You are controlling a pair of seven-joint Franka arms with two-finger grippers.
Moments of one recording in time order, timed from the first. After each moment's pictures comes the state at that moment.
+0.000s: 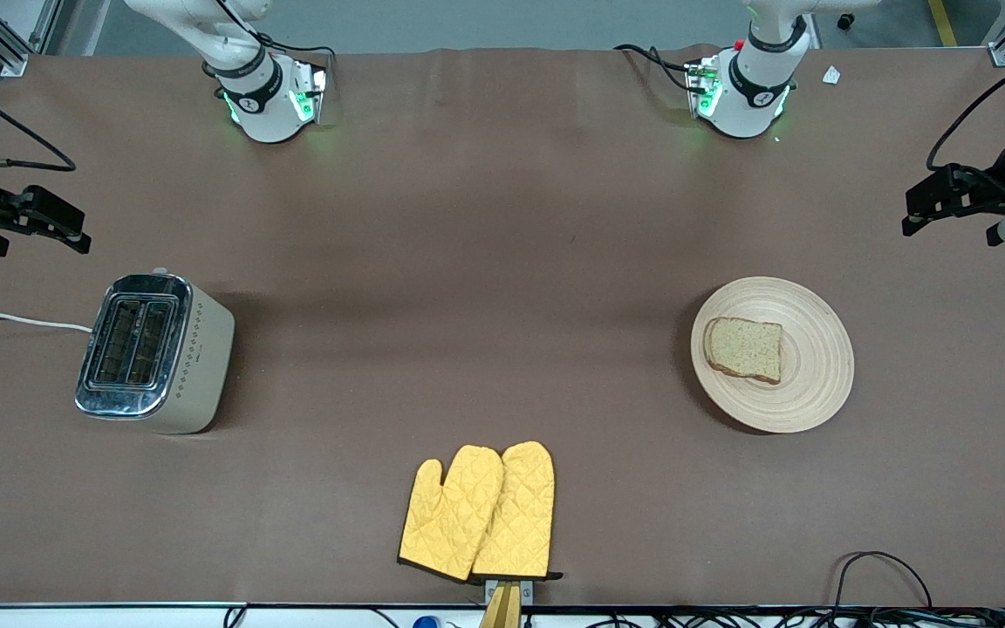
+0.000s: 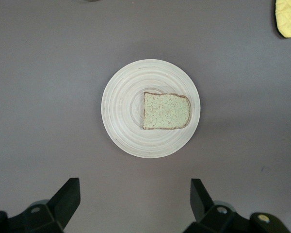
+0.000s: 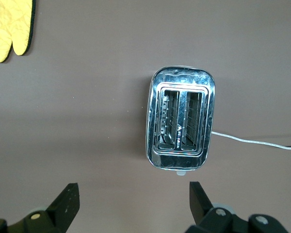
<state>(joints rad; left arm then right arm) -0.04 0.00 -0.02 -1.54 0.00 1.55 0.06 -0.08 0.06 0.11 -1.45 -0.02 1.52 -0.01</state>
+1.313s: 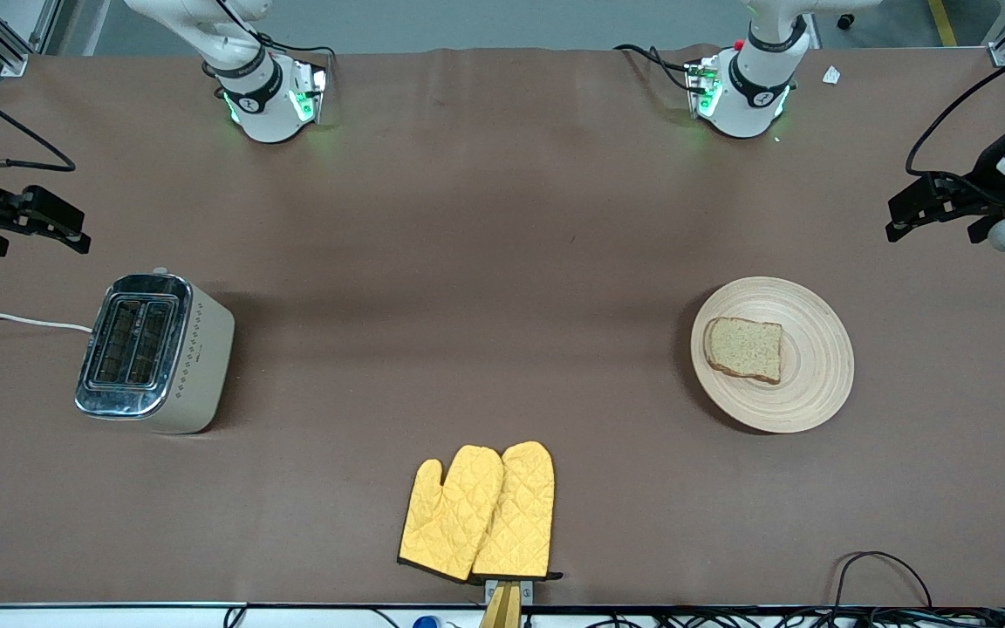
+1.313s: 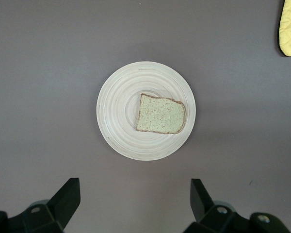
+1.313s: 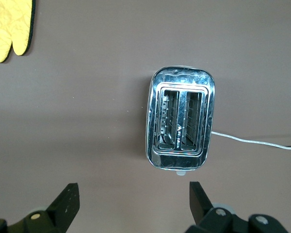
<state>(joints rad) -0.06 0.01 -0.03 -1.54 0.00 1.57 -0.04 -0.08 0.06 0.11 -1.45 -0.02 1.52 -0.01</state>
